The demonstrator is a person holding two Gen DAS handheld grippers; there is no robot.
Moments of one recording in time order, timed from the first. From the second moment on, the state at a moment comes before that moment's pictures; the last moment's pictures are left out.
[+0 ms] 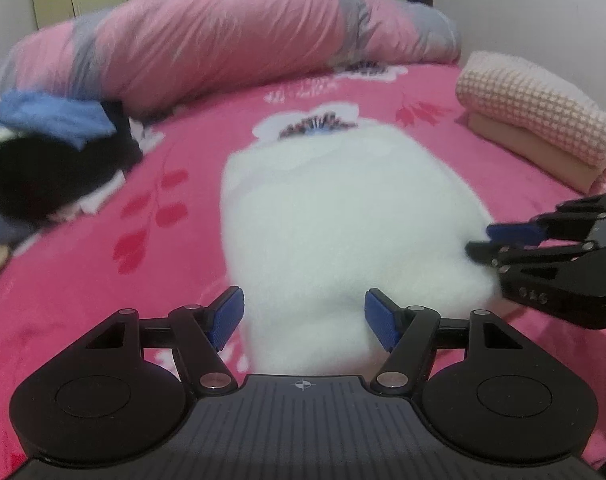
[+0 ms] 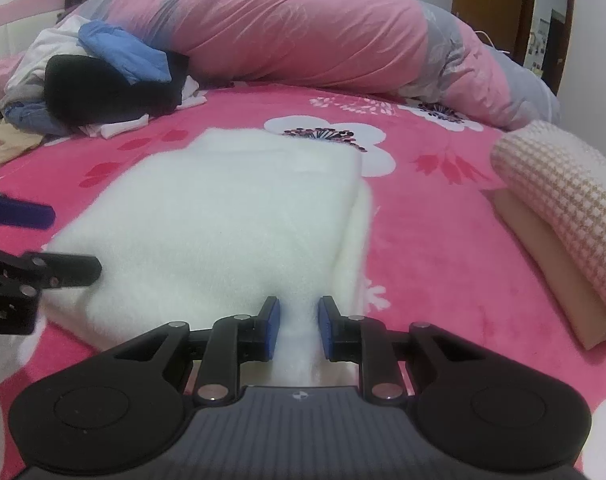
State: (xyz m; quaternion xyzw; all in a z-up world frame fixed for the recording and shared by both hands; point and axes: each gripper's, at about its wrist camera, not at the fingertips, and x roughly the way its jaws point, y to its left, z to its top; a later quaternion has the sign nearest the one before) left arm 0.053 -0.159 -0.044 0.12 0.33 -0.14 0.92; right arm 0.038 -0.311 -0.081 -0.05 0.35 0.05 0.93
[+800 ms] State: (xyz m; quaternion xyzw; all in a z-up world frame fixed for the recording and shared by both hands) left arm 0.080 -0.187 -0.057 0.16 0.34 -0.14 0.92; right arm 0.030 -0.324 -0.087 -0.01 0.32 0.07 0.94
